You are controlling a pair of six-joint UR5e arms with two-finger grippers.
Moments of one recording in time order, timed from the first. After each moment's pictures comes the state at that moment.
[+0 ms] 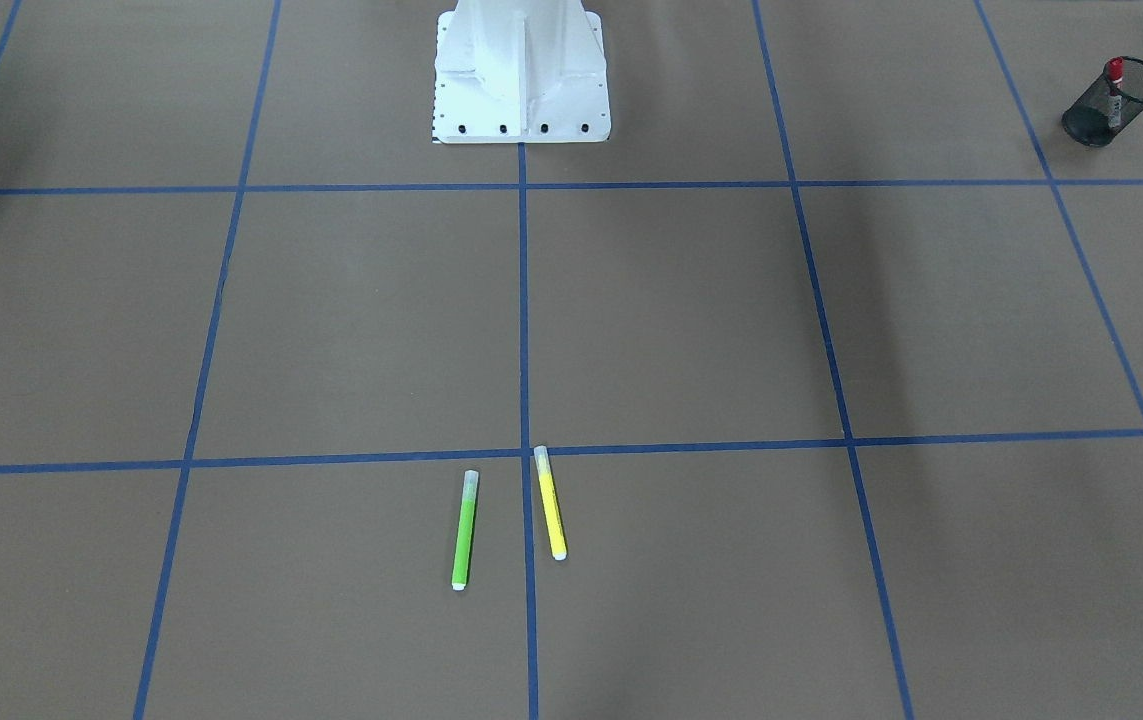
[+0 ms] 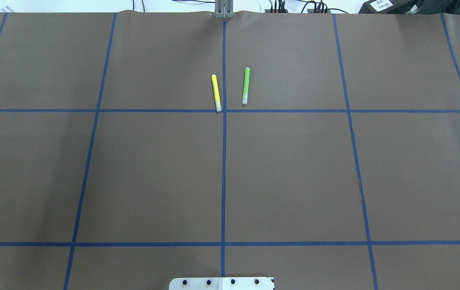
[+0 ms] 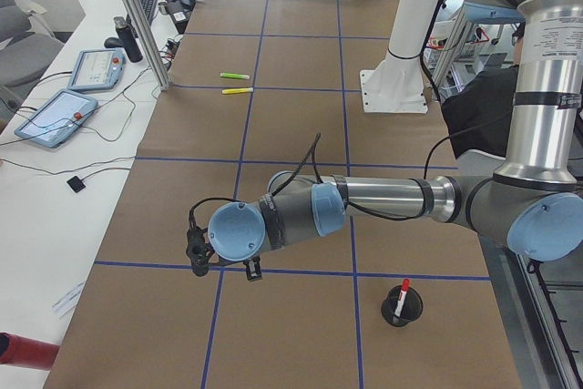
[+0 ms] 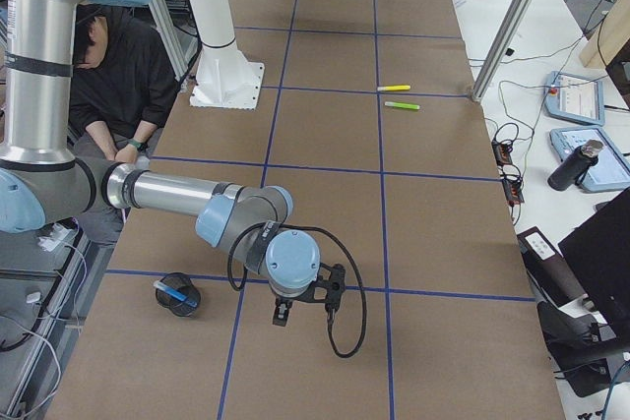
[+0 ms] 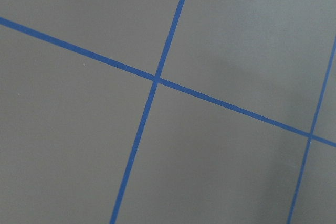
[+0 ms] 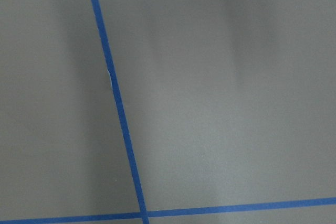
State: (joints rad) left arm -1.77 -1.61 -1.61 -1.34 -2.58 0.02; right arm 1.78 -1.73 1.73 -1.93 2.43 -0.27
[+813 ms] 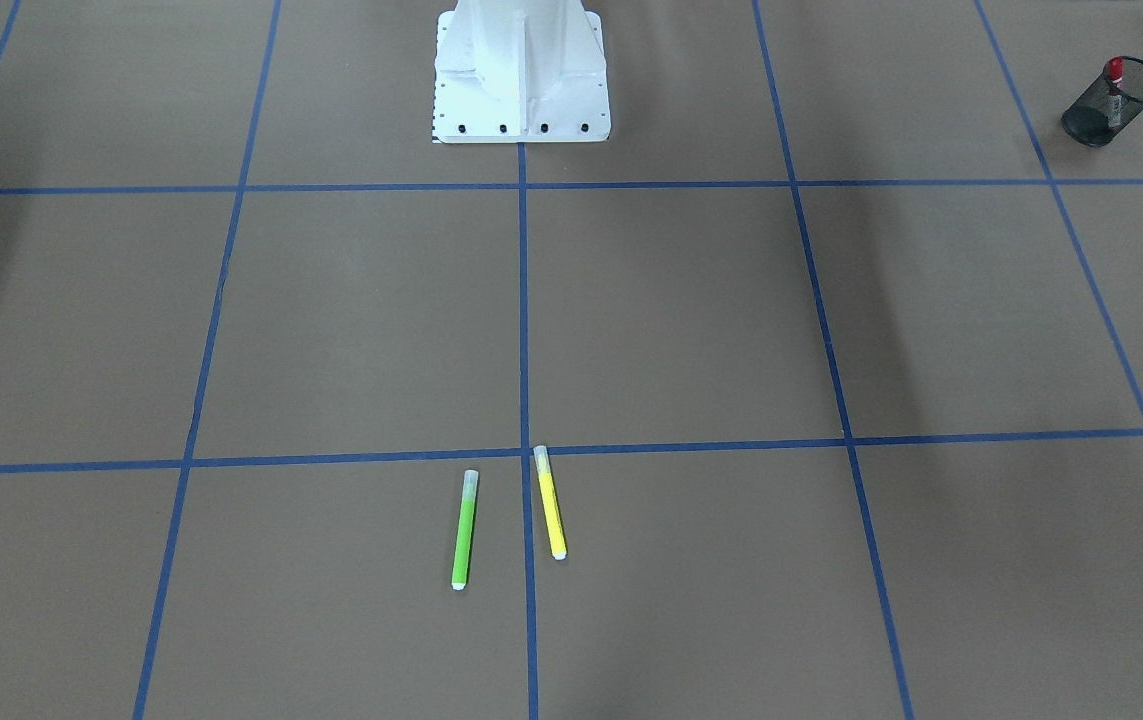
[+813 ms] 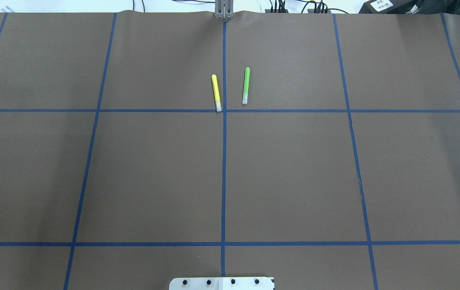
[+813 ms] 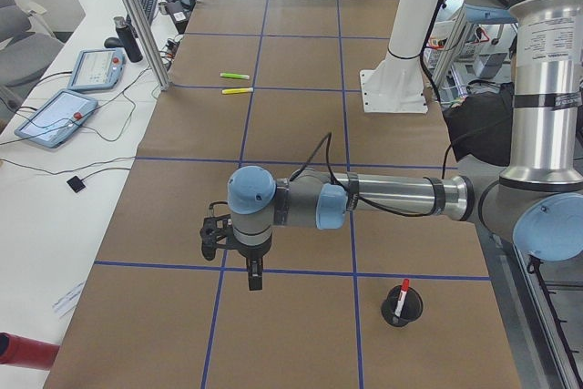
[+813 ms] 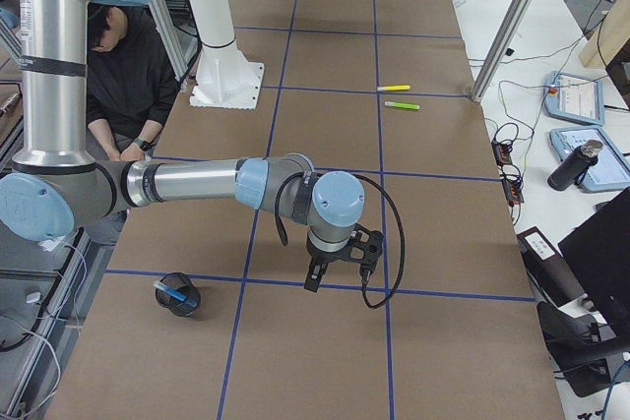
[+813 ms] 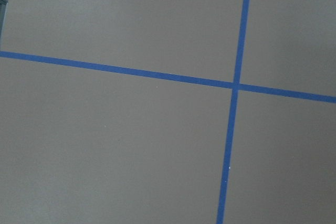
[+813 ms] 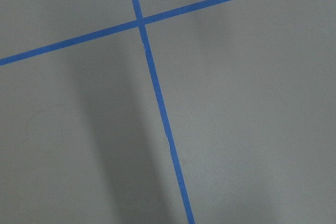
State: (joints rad) left arm -1.63 -1.46 -1.68 -1.67 -2.28 -0.14; right arm 1.69 -1.67 1.80 -1.93 2.35 0.04
